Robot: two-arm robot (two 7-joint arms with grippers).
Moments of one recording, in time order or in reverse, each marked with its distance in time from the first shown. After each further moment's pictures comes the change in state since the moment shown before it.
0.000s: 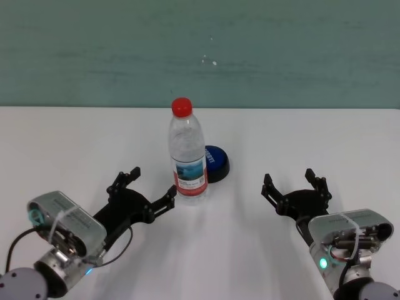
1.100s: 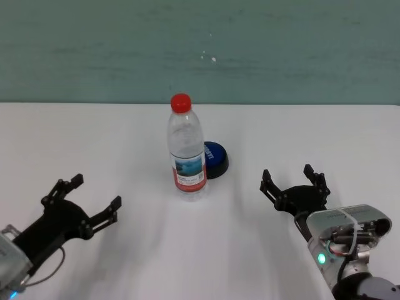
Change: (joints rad) left arm 0.170 0.163 -0.144 -0.139 -0.076 -0.062 -0.057; right arm 0.000 0.000 0.000 0.000 0.000 0.000 0.000
